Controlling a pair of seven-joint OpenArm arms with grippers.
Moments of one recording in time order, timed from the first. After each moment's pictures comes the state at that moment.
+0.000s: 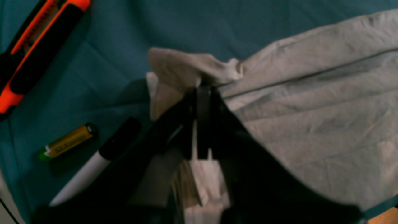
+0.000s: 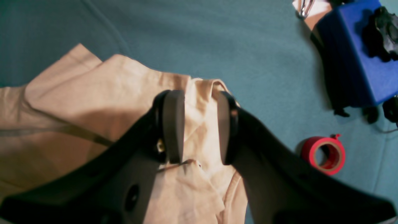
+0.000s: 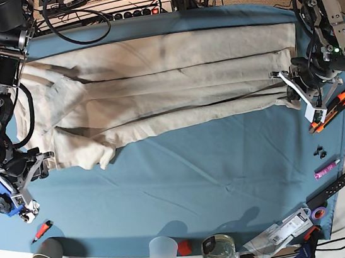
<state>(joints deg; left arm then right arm) 6.1 -15.1 -16.1 105.6 -26.4 -19.7 67.3 17.9 28.2 18.2 82.5 24.7 31.6 -67.6</state>
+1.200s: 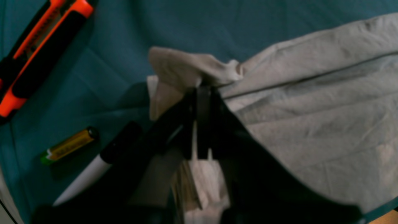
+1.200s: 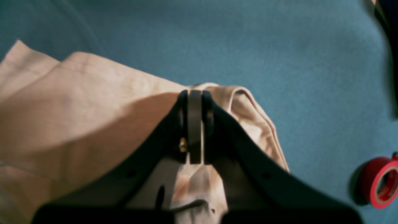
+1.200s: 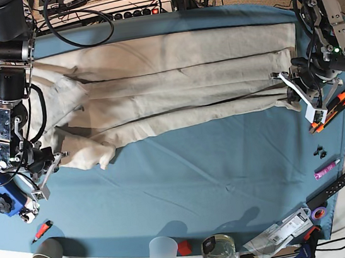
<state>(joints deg) 6.1 -15.1 -16.1 105.6 -26.4 -19.7 66.3 24.0 27.6 6.9 61.2 17.4 26.7 -54.8</state>
